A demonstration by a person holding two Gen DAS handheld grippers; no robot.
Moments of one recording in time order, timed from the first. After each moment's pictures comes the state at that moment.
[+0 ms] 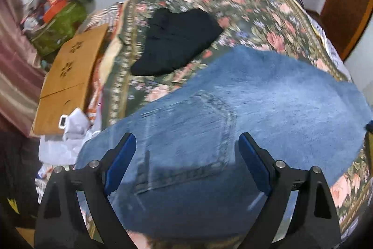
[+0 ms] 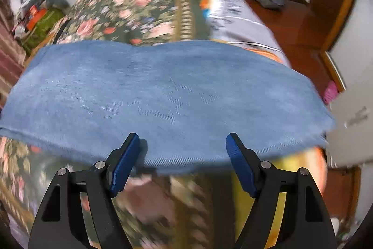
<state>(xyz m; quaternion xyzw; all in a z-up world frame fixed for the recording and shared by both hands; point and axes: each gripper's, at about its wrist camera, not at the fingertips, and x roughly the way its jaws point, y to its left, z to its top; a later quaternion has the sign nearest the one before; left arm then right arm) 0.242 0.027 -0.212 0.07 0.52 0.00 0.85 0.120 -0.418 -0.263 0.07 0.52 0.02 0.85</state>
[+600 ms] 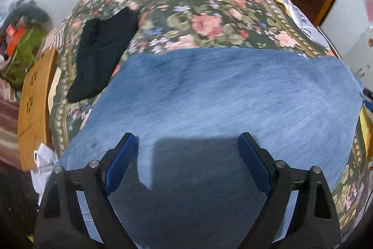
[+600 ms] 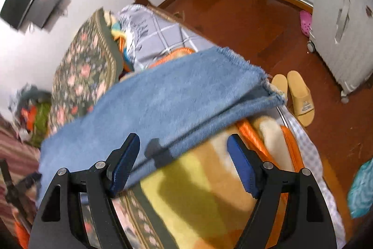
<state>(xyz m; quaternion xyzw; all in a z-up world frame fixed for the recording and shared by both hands) 0.281 -0.102 -0.242 0.14 0.55 -0.09 0.82 0.111 -0.525 -0.289 0.33 0.45 -0.06 0.83</state>
